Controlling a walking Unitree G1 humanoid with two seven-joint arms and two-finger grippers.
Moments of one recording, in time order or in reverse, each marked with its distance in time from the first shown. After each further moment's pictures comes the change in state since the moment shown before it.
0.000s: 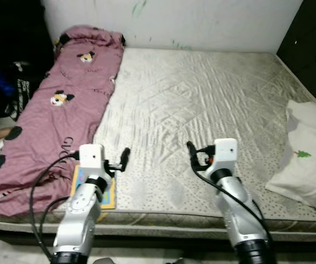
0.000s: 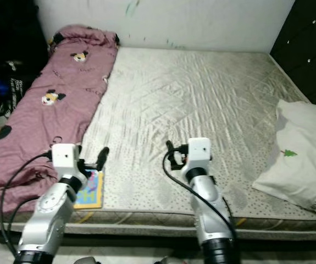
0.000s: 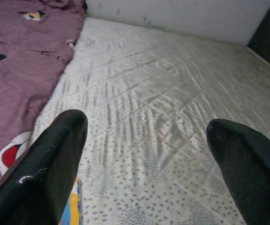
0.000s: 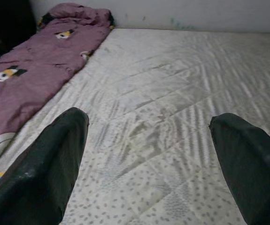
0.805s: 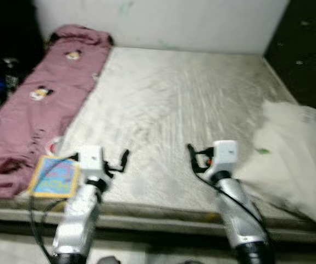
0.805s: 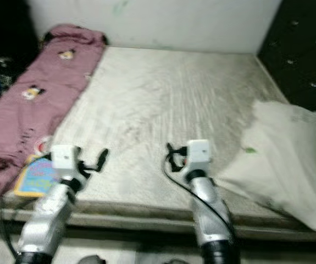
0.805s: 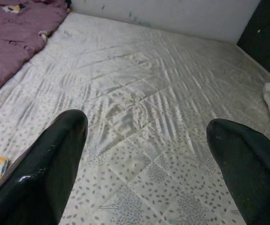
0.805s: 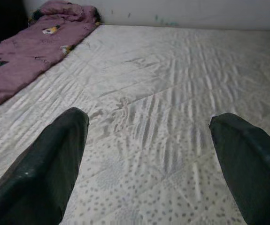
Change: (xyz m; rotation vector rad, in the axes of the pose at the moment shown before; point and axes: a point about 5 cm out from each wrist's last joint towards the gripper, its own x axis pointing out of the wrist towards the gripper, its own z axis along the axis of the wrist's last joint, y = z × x) left arm 0.000 0.001 -0.001 0.000 0.006 0.003; right arm -0.001 0.000 -0.003 0.002 0.011 0.000
